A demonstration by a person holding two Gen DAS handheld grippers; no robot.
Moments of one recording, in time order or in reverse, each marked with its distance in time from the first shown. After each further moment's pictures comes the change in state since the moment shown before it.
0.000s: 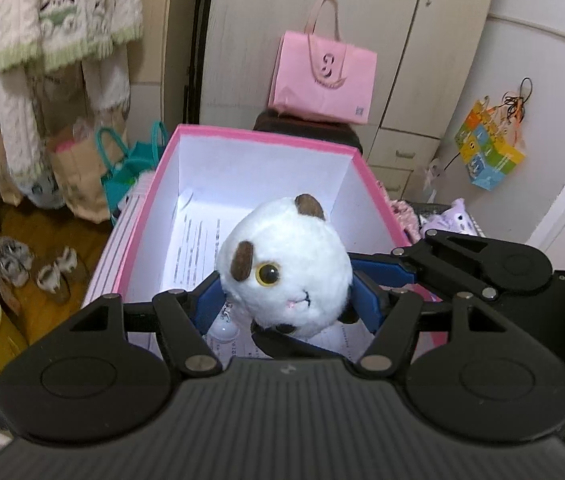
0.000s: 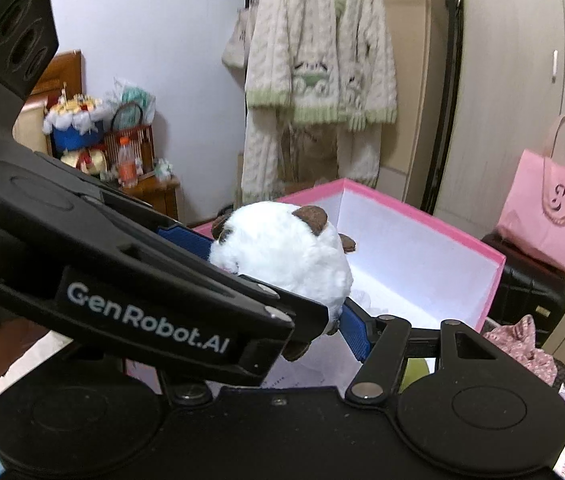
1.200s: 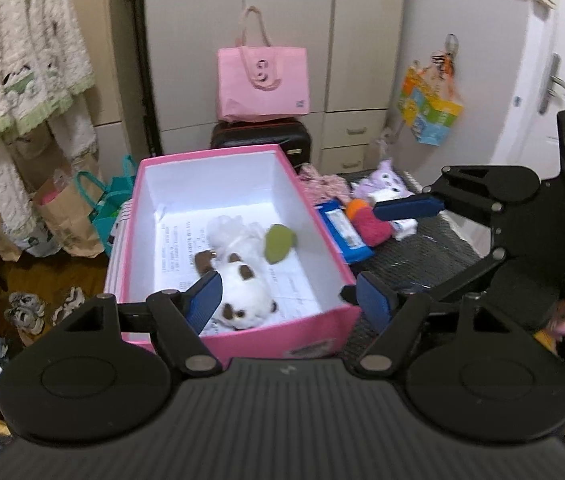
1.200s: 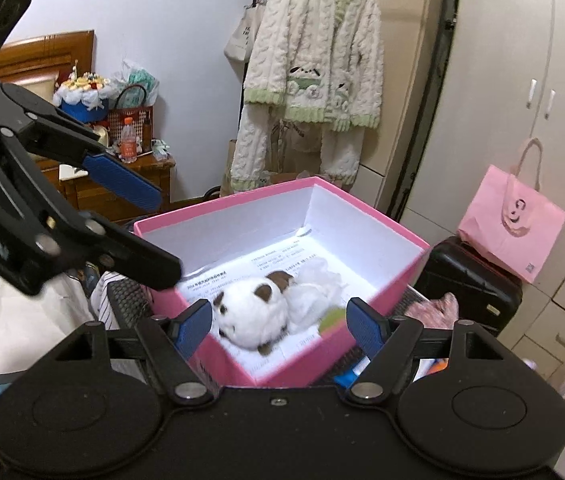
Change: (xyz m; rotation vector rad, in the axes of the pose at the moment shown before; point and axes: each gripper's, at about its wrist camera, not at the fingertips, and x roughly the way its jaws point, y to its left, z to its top) left arm -0.113 -0.057 -0.019 0.250 0.002 -0.057; right arm -0.124 0.006 -0.013 -0.077 0.024 -0.071
